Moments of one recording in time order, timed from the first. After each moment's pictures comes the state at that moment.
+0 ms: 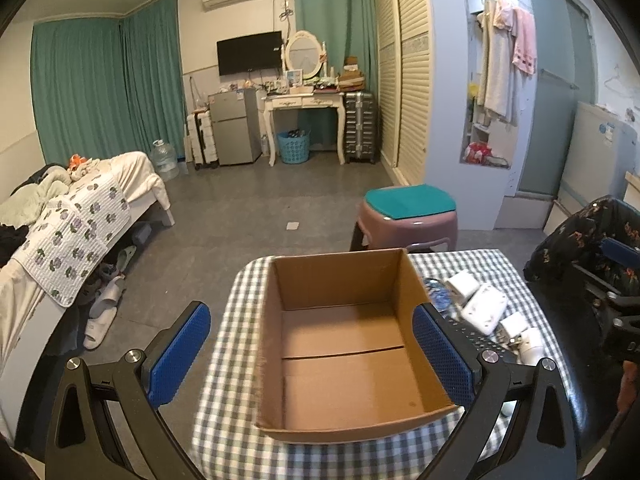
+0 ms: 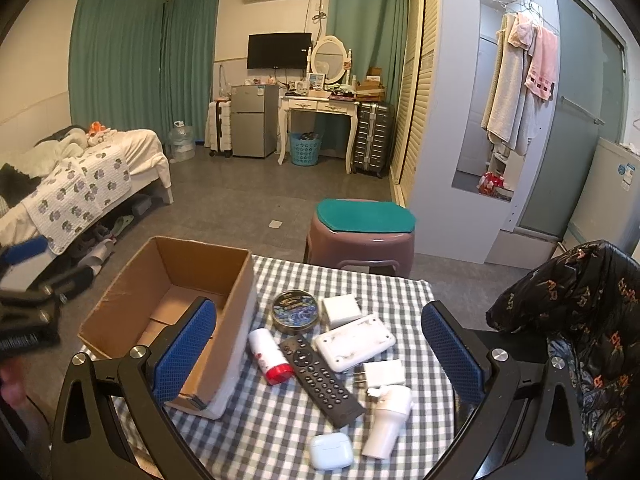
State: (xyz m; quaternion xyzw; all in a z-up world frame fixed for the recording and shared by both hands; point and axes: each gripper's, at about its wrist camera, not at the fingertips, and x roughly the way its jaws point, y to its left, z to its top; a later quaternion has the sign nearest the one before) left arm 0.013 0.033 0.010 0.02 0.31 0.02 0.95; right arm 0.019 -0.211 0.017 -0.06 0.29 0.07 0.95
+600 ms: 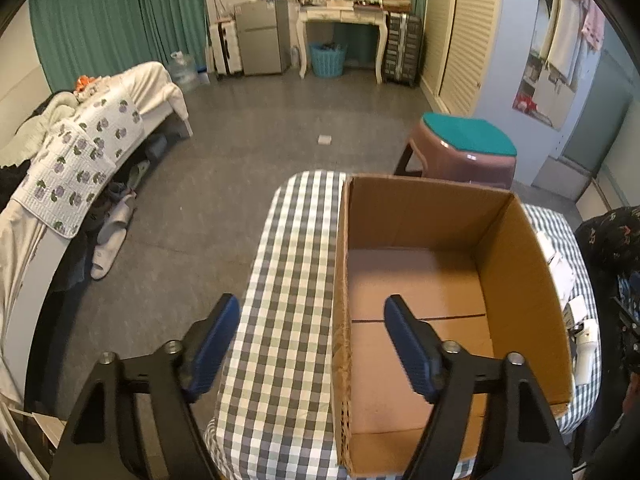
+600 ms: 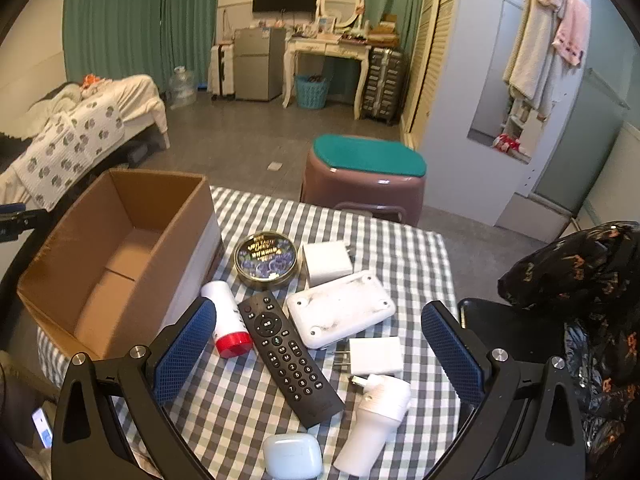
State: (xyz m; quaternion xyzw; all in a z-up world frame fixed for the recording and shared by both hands) left arm 0.084 0.098 -0.069 -0.02 0.47 0.07 0.88; right arm 0.094 -0.232 -0.069 -0.08 0.40 0.09 0.91
